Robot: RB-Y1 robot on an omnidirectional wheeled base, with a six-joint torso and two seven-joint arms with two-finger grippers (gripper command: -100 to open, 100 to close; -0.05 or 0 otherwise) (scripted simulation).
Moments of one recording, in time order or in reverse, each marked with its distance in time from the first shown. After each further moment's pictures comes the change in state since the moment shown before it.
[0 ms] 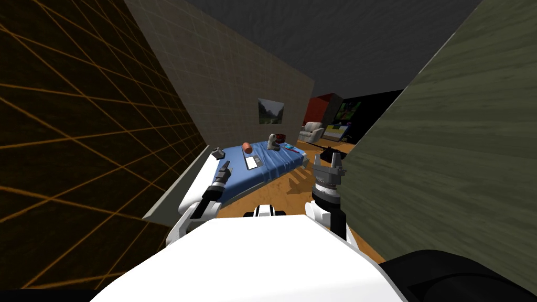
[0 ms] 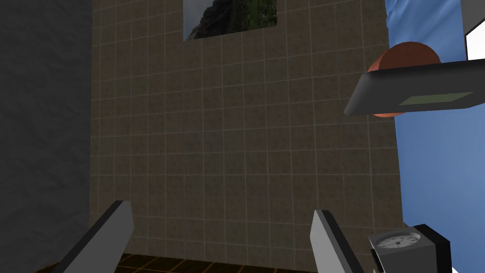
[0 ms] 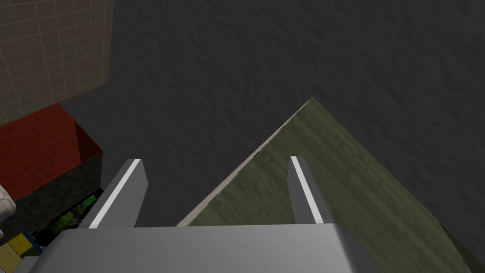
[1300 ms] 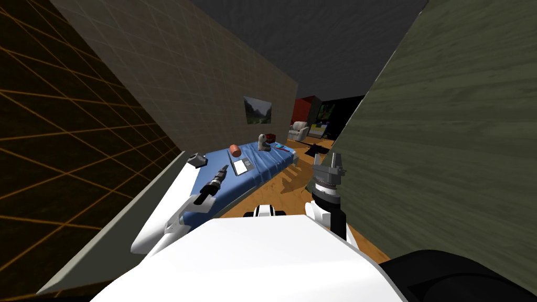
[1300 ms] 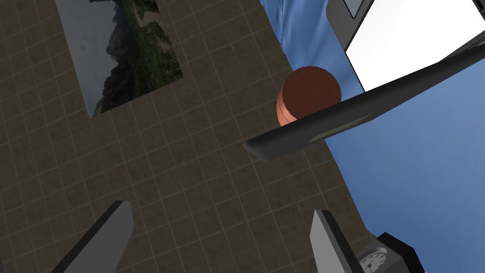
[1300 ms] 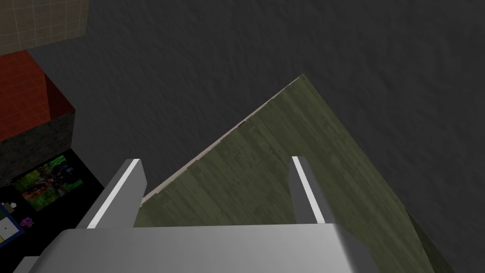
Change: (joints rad) left arm -0.134 0.196 0.031 0.234 -0.028 0.253 -0.020; right arm 0.000 0.000 0.000 0.000 0.000 0.000 0.000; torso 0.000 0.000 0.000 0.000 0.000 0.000
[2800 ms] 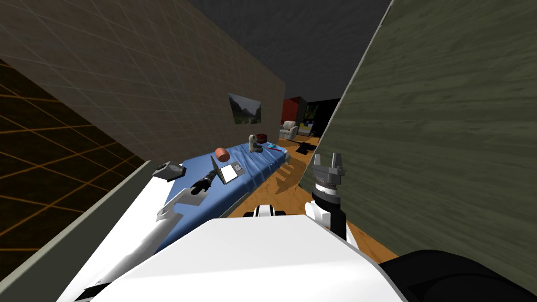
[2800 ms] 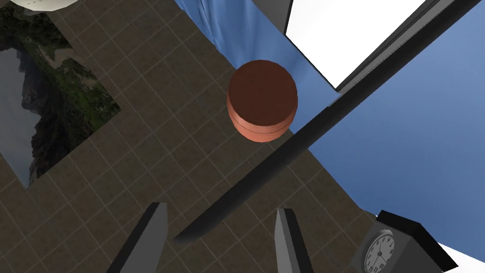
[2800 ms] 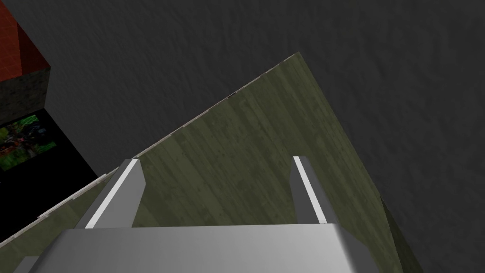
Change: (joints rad) left arm -0.126 0.180 0.029 0.236 -0.022 0.214 -0.016; right arm 0.000 0.000 0.000 0.000 0.000 0.000 0.000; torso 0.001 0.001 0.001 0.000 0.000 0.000
